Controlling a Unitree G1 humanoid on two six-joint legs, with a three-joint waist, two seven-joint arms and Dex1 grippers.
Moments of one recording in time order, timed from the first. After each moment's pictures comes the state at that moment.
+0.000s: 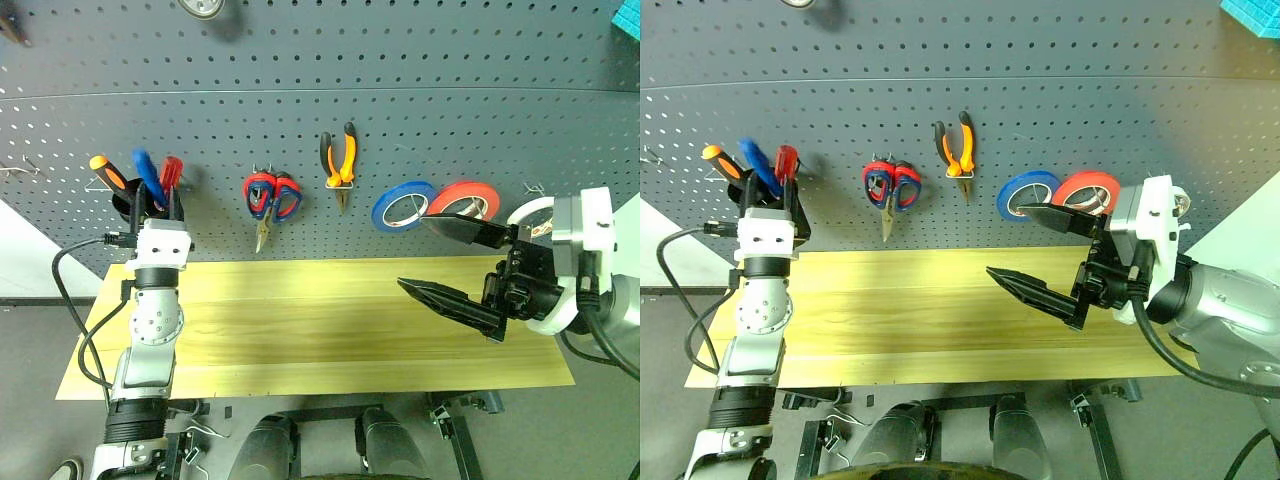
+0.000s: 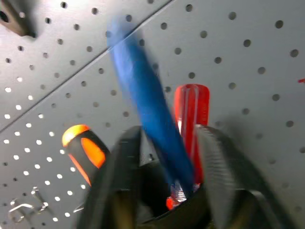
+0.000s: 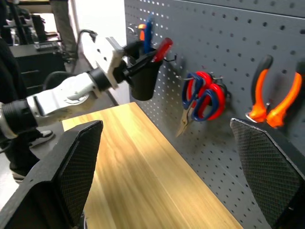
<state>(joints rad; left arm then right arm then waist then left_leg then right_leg) -0.17 0.31 0.19 -0.01 0.29 -0.32 0.20 -0.05 -0.98 -0.41 -0.80 1.20 0.63 0.57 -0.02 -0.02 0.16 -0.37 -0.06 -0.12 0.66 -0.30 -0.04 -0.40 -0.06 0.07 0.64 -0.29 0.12</state>
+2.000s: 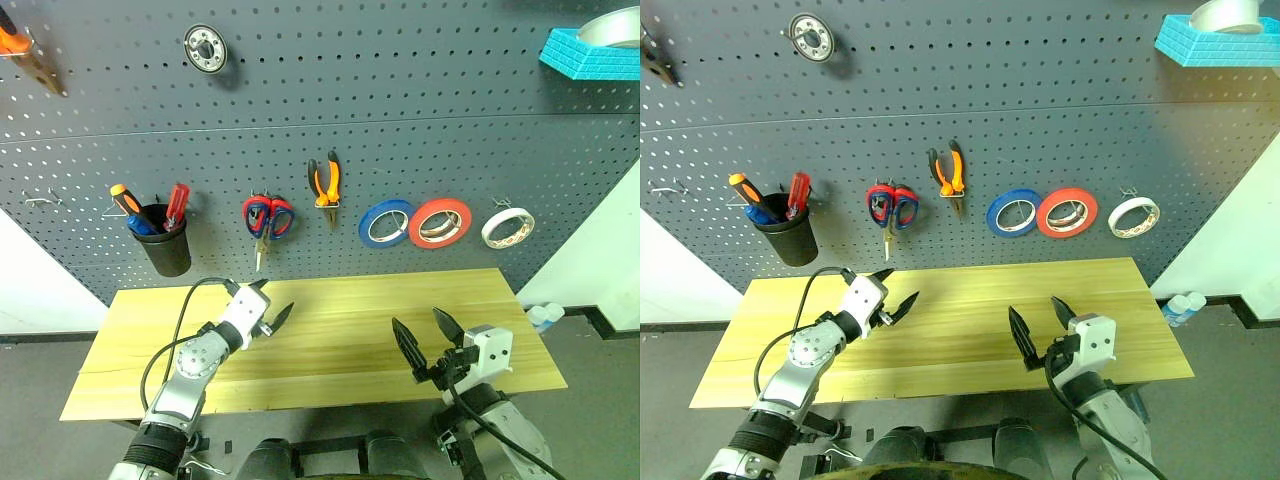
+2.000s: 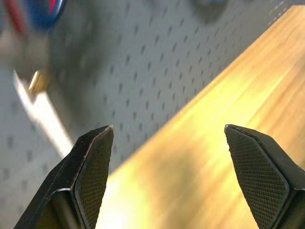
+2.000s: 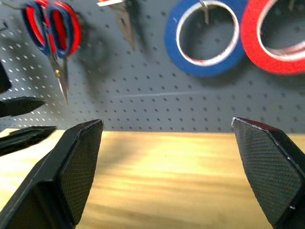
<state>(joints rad) -0.06 0.34 -0.13 0.23 -0.01 -0.16 -0.50 0.49 -0.19 0.00 -0.44 0.37 0.08 0.36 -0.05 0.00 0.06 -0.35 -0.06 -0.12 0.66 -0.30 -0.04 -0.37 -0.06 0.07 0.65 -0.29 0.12</state>
